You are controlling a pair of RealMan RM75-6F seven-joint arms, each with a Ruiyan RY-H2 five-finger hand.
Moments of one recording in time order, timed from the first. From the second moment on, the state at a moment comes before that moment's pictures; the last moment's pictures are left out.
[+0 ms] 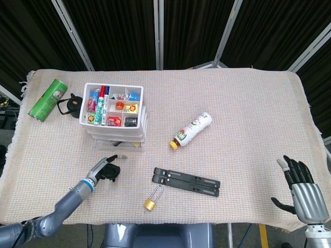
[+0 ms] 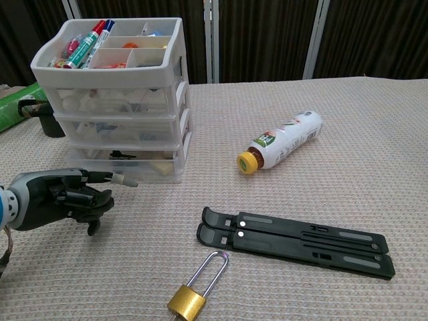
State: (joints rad) left arm -0.49 -1.46 -0.25 -1.67 0.90 0.57 -0.49; right arm 0.01 -1.08 0.00 -1.71 -1.62 1.55 -0.03
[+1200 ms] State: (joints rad) left arm -0.52 -1.52 -0.22 -1.72 0.82 1.06 0.42; right arm 0.00 -1.06 0.00 -1.72 -1.63 1.56 -0.01
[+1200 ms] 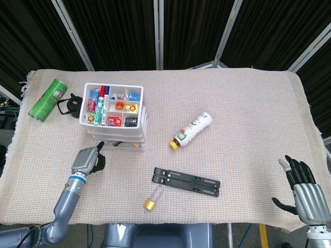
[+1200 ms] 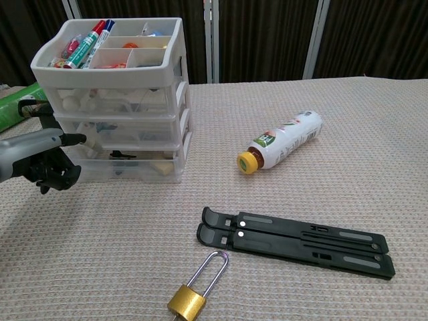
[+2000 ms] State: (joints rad) left arm -0.57 -1.52 -0.20 -1.72 0.70 1.02 0.43; right arm 0.00 -1.06 -0.01 -1.73 -1.63 1.56 -0.01
